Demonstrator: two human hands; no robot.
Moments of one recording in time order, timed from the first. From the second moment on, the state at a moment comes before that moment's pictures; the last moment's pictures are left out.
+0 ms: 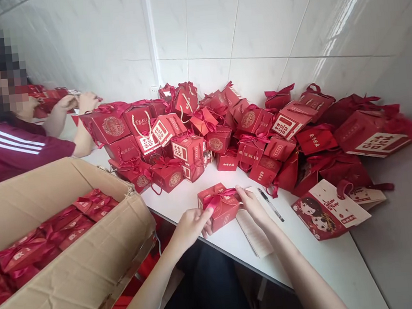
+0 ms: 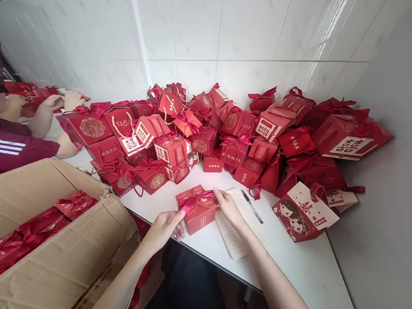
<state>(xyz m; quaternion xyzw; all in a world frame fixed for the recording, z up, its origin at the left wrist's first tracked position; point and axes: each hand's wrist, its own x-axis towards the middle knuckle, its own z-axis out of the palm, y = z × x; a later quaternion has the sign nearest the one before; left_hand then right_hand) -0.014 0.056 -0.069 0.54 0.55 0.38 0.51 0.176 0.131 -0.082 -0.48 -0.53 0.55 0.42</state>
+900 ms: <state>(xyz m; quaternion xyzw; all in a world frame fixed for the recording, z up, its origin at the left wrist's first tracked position) -0.053 0.074 -0.078 0.36 0.47 0.63 0.51 0.195 0.115 -0.082 -0.36 -0.44 0.65 0.50</state>
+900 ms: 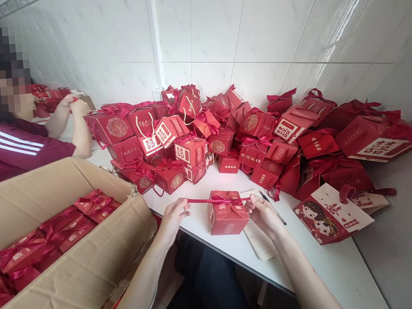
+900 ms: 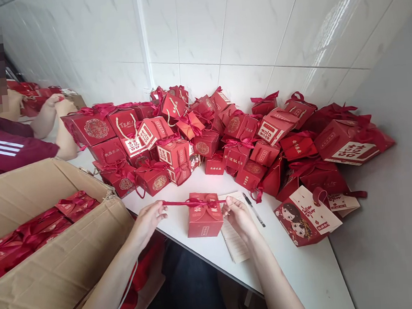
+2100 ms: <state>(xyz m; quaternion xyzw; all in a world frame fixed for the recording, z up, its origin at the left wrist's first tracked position) -0.051 0.120 0.040 0.48 0.27 0.70 0.46 0.181 0.107 0.042 -0.25 -0.57 0.54 0.57</state>
